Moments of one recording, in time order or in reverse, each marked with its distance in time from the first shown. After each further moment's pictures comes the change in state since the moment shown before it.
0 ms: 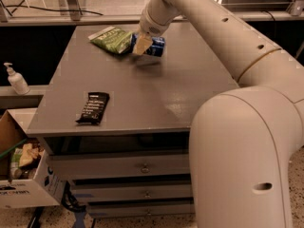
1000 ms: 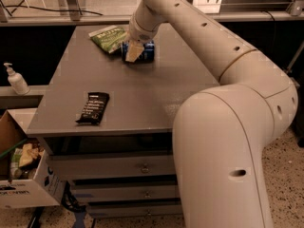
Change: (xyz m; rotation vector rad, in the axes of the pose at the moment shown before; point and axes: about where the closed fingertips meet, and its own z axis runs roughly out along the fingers) arm -0.017 0.013 0.040 -0.062 0.017 -0.156
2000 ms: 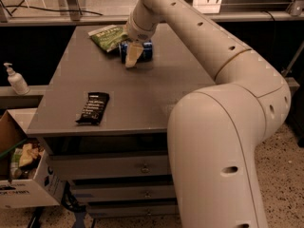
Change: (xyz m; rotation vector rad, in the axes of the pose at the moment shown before) arm -0.003 0.000 0.002 -0.017 0.004 -0.027
